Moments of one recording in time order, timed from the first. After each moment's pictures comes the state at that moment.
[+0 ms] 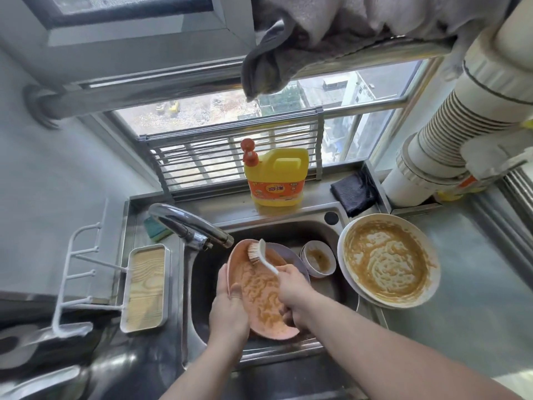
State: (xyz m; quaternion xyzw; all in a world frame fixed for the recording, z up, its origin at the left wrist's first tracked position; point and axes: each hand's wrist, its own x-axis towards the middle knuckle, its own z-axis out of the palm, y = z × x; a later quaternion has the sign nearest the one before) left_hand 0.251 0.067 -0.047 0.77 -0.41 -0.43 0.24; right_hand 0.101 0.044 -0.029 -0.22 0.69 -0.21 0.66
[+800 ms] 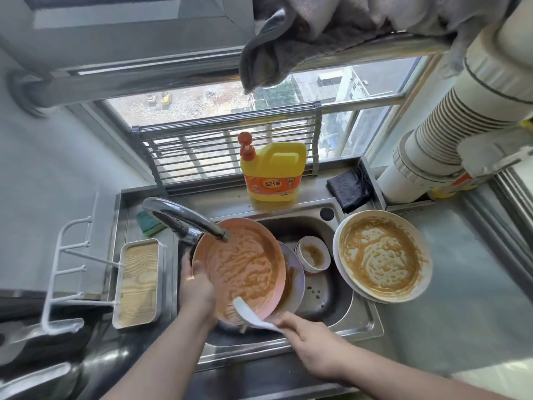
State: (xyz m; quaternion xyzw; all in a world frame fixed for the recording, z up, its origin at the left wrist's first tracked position) left_hand 0.284 0.017 -0.048 0.77 -0.17 -0.49 0.38; right_hand 0.052 0.125 -0.012 -0.54 0.61 -0.01 0.58
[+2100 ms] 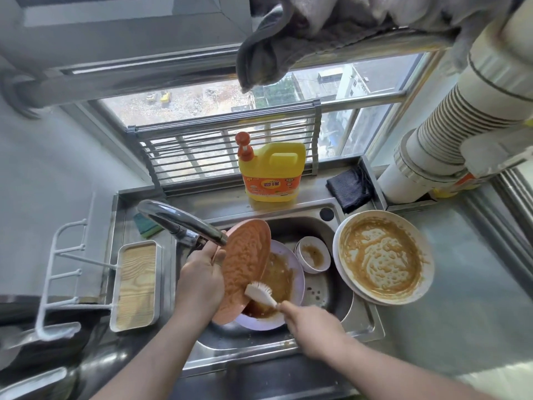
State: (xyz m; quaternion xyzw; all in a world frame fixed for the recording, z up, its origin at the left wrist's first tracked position) left_hand 0.281 0.008 0.001 0.73 -0.59 -0.28 0.17; right_hand 0.054 0.106 -0.064 -0.65 0.64 0.10 0.40
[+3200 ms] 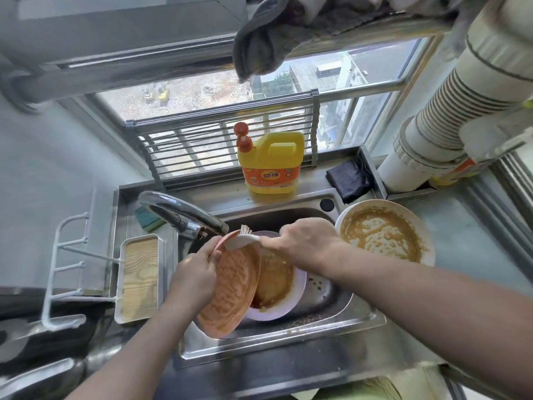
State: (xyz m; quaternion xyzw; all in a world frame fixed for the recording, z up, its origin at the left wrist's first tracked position) left_hand 0.308 0.006 -0.013 0.71 -0.62 -0.33 0.07; right_hand 0.043 -0.023 0.014 -0.88 0.45 0.15 0.05
